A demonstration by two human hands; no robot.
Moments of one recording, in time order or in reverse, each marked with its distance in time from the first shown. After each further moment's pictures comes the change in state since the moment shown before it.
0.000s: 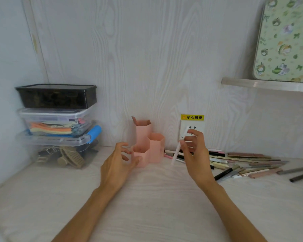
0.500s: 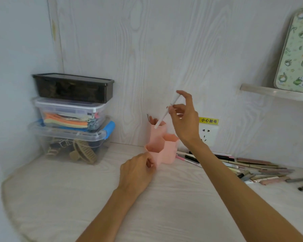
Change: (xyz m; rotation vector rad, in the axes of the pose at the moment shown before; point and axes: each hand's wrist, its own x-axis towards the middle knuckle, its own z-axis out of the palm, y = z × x) left_hand -0.011 0.002 0.003 0.186 -0.077 0.146; right_hand 0.071 -0.070 0.071 -0.068 0.010 -0.181
